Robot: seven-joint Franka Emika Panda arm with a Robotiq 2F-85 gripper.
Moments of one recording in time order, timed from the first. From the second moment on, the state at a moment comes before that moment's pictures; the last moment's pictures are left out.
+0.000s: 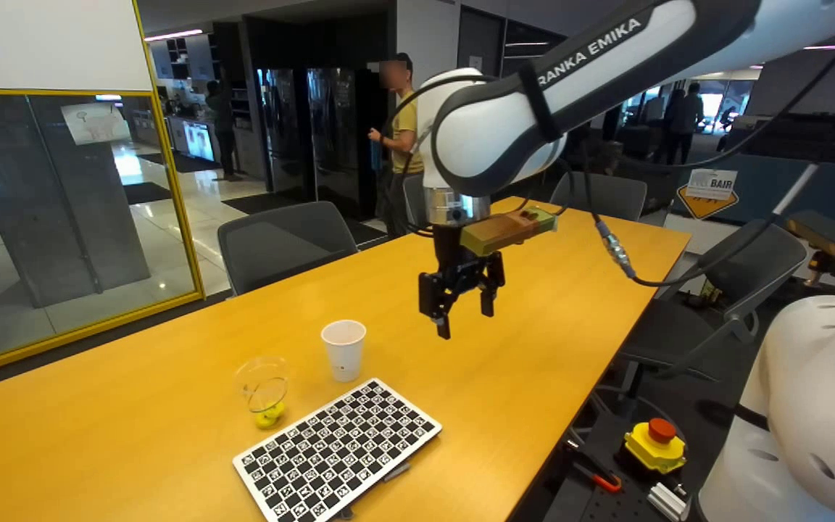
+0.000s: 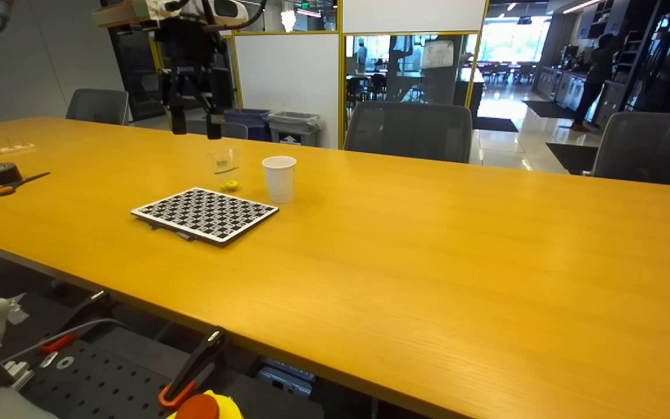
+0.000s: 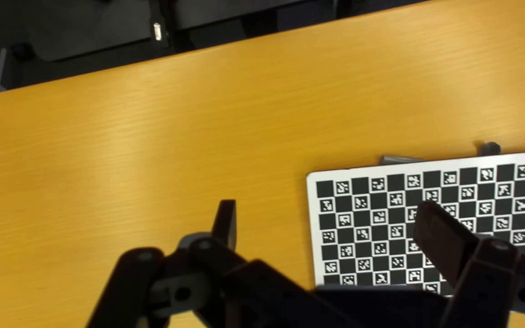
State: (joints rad) arm 0.06 -0.36 0.02 -2.50 -0.03 1.99 0.26
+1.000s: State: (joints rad) arm -0.14 -0.78 -0.20 -2.76 -0.13 2.01 -0.17
